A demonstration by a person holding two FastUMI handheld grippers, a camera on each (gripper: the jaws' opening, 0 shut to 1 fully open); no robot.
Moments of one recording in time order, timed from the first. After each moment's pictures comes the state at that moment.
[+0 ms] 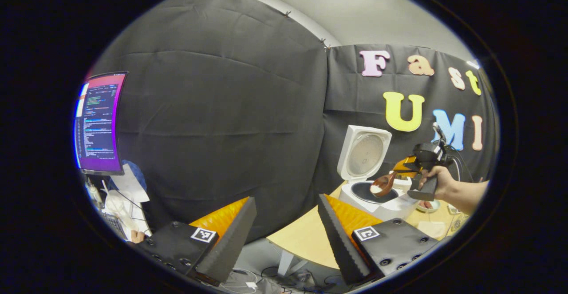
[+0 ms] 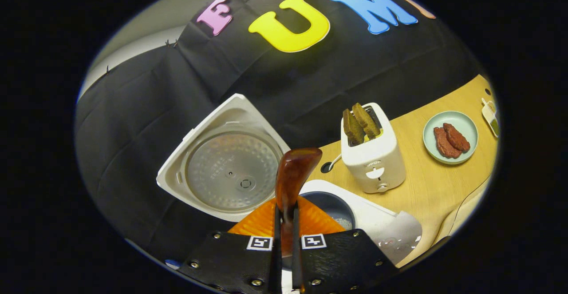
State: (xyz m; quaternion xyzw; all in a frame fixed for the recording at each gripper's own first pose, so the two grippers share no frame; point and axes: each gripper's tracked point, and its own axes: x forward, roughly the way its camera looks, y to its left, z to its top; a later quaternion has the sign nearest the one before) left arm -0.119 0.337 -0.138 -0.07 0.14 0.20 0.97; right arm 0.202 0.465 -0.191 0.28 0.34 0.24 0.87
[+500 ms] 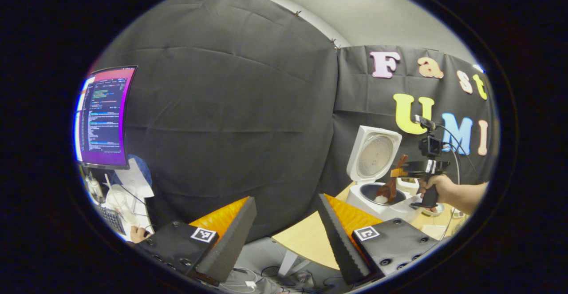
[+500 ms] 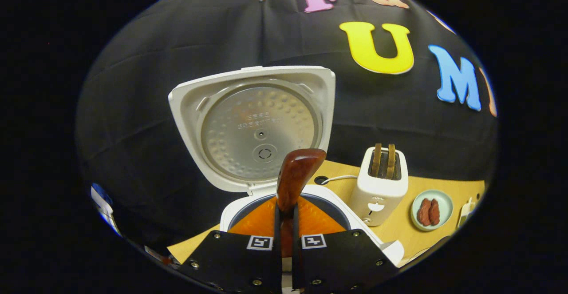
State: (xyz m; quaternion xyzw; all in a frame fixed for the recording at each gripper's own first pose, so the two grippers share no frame) left arm -0.124 0.343 -0.145 -0.09 0.15 0.23 0.96; right arm 0.190 0.496 -0.194 -0.01 0.25 0.32 0.91
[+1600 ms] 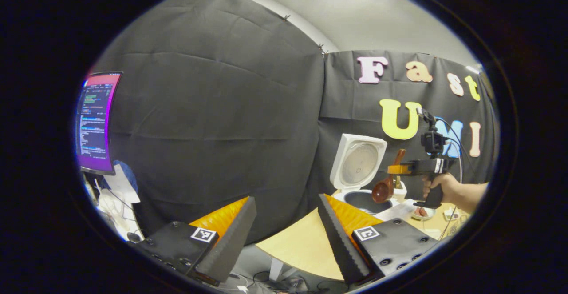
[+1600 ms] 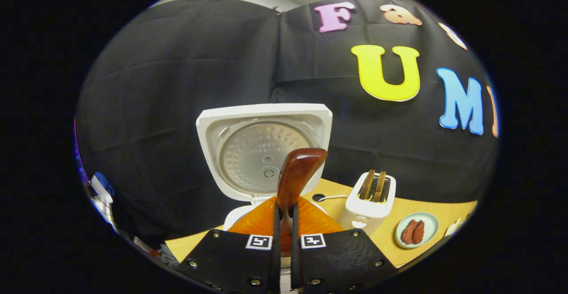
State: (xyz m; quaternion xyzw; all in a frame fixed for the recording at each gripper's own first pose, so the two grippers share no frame) left arm -0.125 0.331 -0.123 -0.07 0.12 0.18 0.97; right arm 0.183 0.451 -0.135 0.07 0.22 0.36 0.90
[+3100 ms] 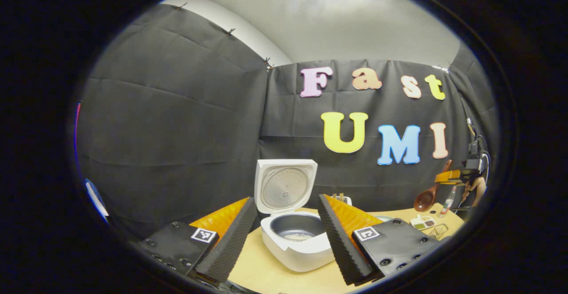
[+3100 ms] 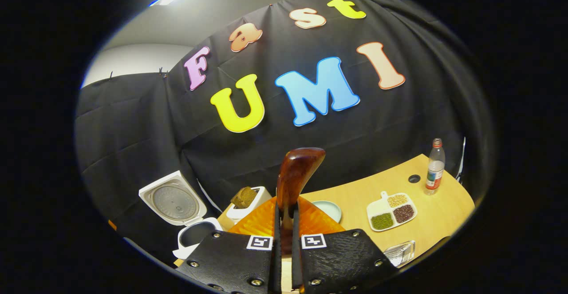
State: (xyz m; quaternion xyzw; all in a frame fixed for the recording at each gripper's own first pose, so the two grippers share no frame) left arm -0.036 0.151 -0.034 -0.05 0.07 0.05 1.00; right arm 0.185 0.030 -0.118 0.21 0.20 0.08 0.95
